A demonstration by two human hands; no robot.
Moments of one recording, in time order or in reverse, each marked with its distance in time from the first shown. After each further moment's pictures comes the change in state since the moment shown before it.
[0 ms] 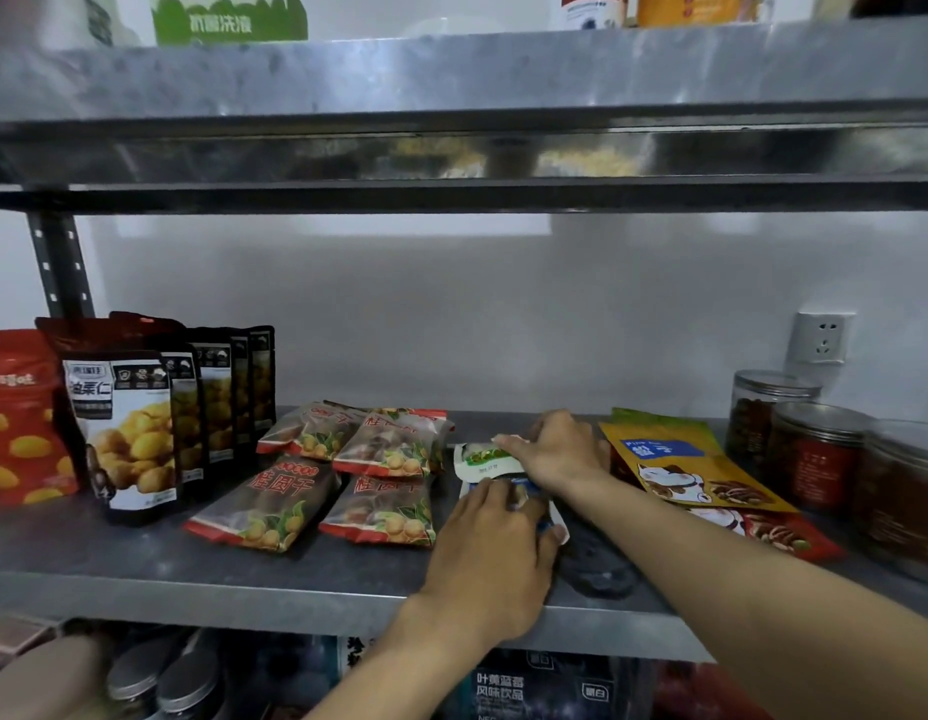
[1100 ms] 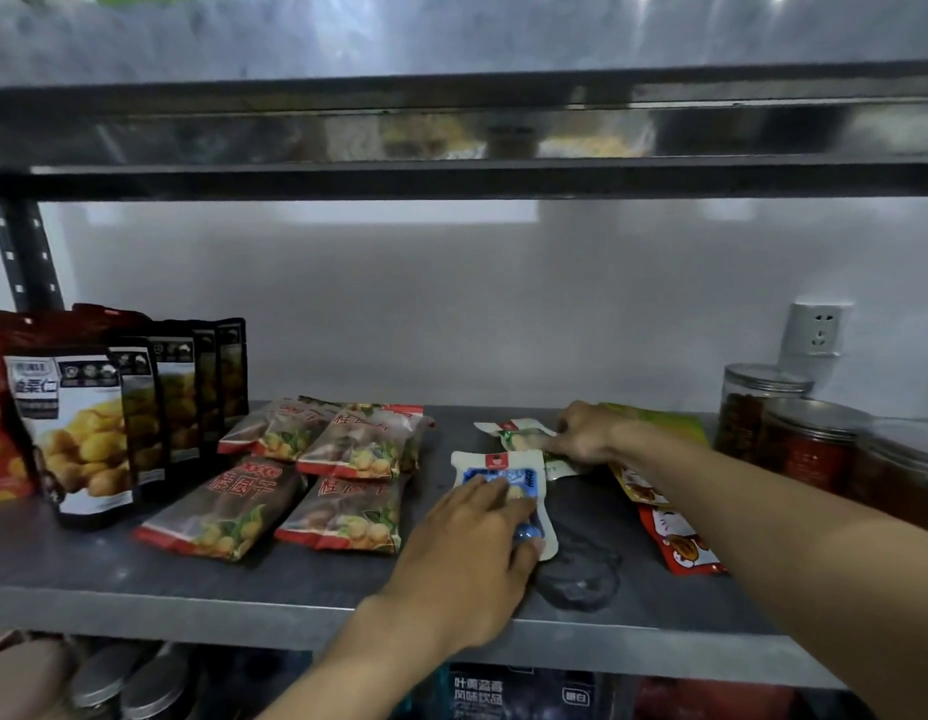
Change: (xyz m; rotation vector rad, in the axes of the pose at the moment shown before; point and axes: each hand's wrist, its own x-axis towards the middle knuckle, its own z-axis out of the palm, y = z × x) left_hand 0.005 0.004 -0.012 -0.045 -0.079 0.033; right_hand 0.045 0.039 -0.050 -0.290 -0.436 -0.065
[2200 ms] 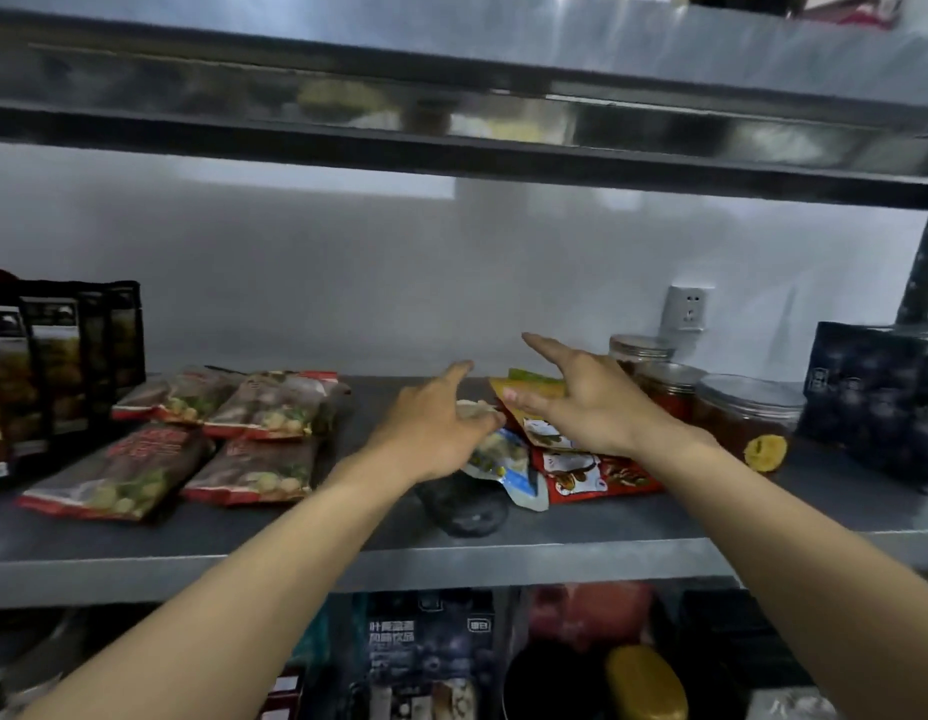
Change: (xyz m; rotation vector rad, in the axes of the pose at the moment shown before) left_hand 0.053 0.035 -0.032 -0.441 -0.022 -0.194; right_hand -0.124 0.042 -0.024 0.107 0.428 -0.207
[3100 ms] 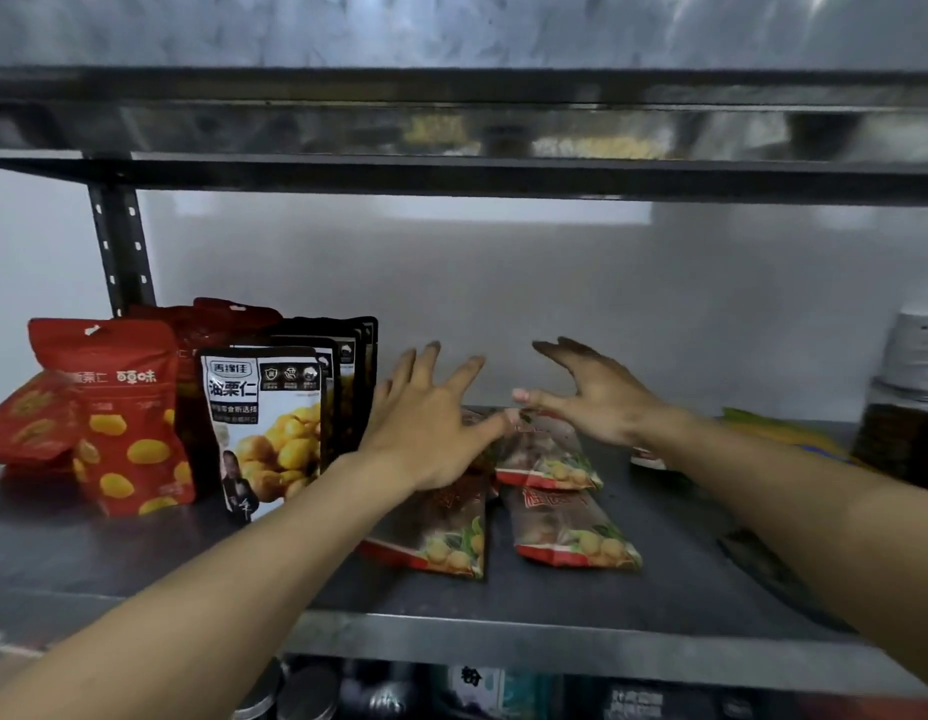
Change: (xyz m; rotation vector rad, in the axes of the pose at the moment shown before) left_hand -0.011 -0.188 -0.169 0.483 0.170 -0.035; right_hand 0.132 -0.181 0.121 0.012 -0.085 -0.146
